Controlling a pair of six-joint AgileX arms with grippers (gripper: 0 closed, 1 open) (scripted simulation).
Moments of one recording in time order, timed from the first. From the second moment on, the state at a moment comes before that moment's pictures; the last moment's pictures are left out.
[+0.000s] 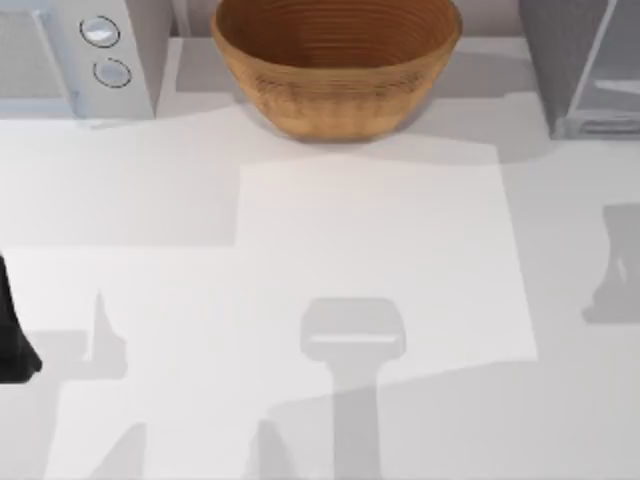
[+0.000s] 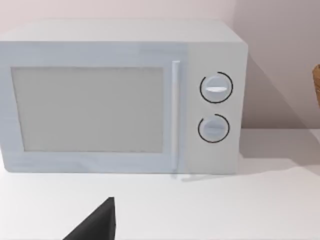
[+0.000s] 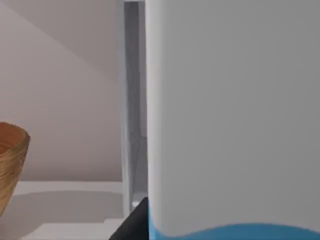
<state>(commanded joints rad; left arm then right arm) 0.00 0.00 0.00 0.00 0.00 0.00 -0.07 0.41 0.21 0.24 -0.06 0.00</state>
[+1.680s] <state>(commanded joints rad) 0.00 0.00 0.00 0.00 0.00 0.00 0.43 0.98 0.33 0.64 0.06 0.01</state>
